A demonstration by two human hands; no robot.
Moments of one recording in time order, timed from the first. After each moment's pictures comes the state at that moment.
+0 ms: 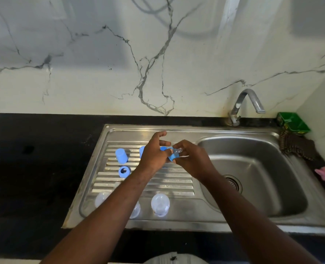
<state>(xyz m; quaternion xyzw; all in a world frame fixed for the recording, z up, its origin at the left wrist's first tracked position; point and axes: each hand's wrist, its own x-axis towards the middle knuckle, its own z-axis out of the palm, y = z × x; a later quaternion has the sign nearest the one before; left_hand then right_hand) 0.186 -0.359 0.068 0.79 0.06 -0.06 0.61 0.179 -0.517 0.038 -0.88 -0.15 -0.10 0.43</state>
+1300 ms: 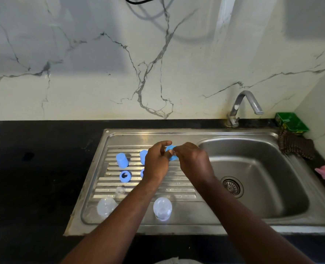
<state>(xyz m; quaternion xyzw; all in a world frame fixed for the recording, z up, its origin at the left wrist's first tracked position) 0.178 -0.369 0.053 0.76 0.07 0.03 0.64 0.174 -0.503 0.051 -0.91 -0.18 -0.26 0.27</state>
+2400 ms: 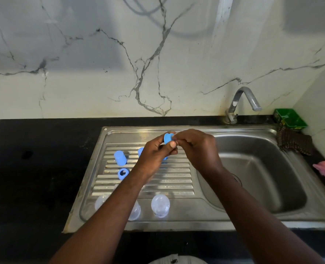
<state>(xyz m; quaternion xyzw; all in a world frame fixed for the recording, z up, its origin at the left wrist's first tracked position) 0.174 -0.353 0.075 0.69 -0.06 -0.08 0.71 0.175 -0.520 0.089 -0.84 -0.24 -0.31 0.39</state>
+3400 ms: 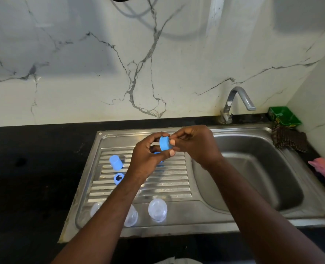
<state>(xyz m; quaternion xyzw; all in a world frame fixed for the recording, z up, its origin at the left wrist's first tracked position) 0.177 -0.349 0.085 0.75 -0.10 0.02 0.66 0.180 -0.526 0.118 -0.81 -0.11 -0.07 0.57</state>
